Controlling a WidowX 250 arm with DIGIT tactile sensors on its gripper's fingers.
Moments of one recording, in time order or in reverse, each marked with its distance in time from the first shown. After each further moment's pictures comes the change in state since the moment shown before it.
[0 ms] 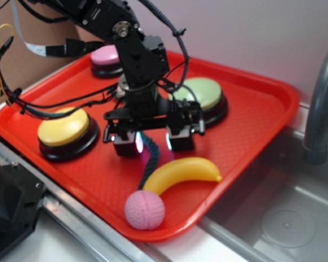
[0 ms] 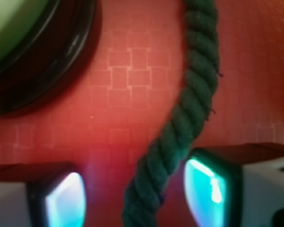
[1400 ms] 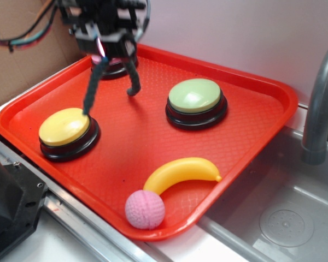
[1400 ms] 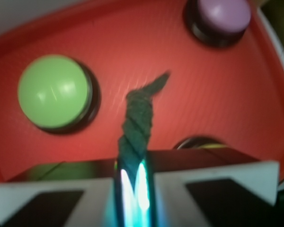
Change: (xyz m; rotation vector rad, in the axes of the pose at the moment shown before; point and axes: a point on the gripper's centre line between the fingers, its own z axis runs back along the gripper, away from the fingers) arm 0.066 0.033 0.132 0.052 -0.033 -0.435
